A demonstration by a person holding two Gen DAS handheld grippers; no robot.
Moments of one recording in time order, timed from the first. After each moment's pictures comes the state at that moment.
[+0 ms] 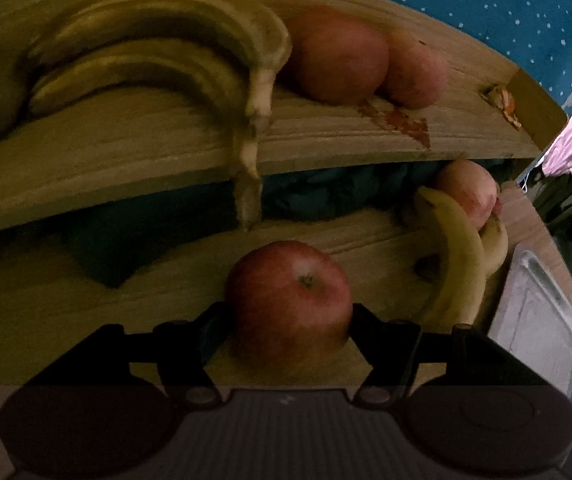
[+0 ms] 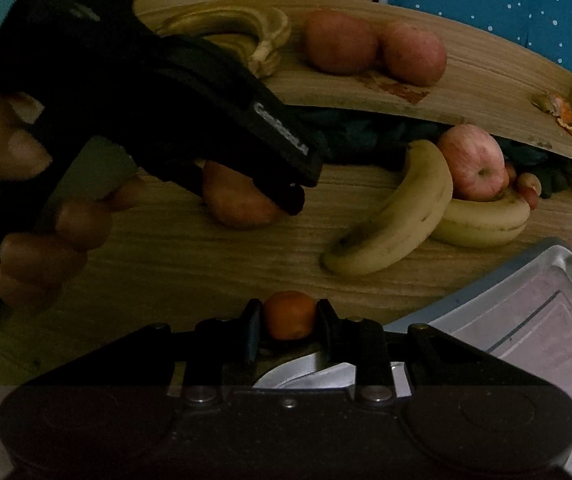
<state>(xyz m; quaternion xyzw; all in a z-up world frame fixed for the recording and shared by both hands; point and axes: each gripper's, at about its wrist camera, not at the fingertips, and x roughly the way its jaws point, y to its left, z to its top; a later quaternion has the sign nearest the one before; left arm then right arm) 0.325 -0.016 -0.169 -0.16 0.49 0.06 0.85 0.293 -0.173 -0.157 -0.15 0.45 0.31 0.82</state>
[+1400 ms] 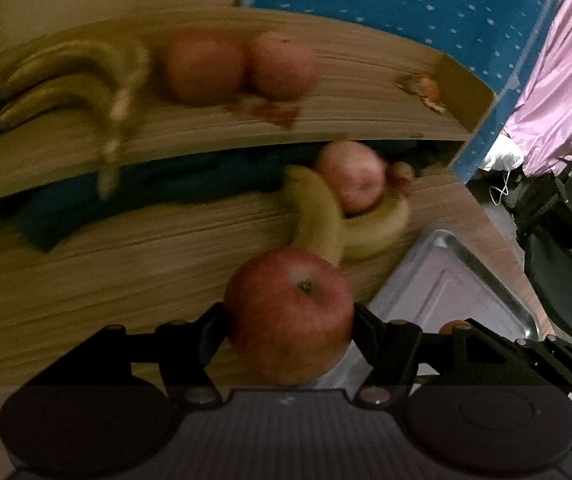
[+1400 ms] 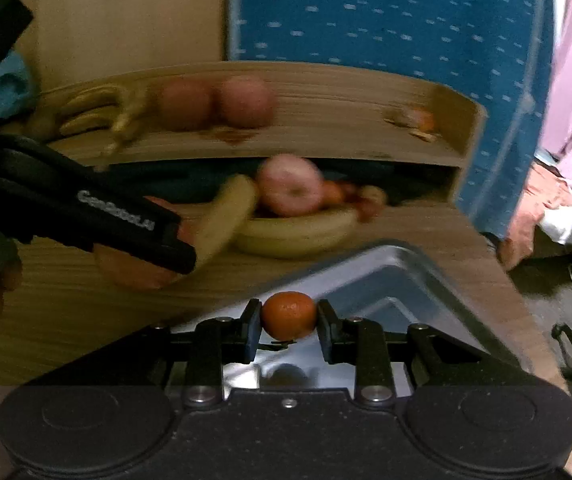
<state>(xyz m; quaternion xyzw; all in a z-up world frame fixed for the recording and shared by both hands) 0.310 -0.119 -0.136 -0.15 0.47 0.05 0.87 0.319 -0.308 -0.111 -0.12 0.39 0.23 0.88</state>
